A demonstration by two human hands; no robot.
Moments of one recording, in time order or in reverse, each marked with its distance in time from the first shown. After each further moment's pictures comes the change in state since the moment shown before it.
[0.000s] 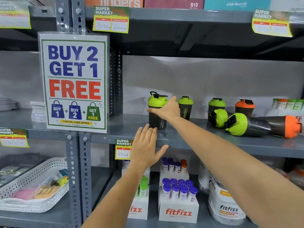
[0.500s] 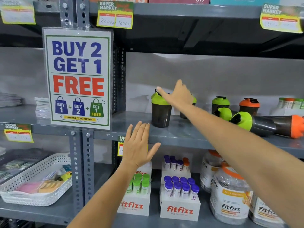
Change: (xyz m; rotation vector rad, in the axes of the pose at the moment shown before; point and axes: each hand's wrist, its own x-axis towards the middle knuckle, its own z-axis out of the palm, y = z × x) left_hand -0.015 -0.028 -0.008 -0.027 0.073 -0.026; right_hand 0.020 -0.013 -0.030 -0.231 0.146 -0.152
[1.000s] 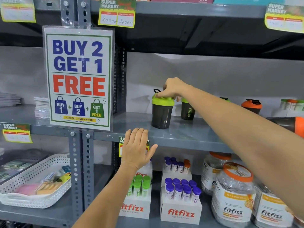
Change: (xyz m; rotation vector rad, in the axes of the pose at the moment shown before) left_hand -0.005 -0.008 0.013 0.070 -0.020 -0.026; right_hand 0.039 -0.034 -0.024 -0.344 -0.511 -0.226
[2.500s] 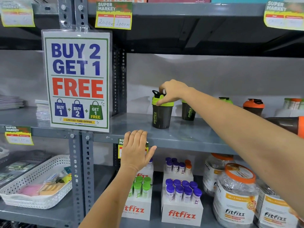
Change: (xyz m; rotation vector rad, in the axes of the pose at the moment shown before) left_hand 0.000 0.004 -0.007 -0.011 -0.127 -0.062; right_hand -0.003 0.009 0.003 -0.209 0.031 -0.224
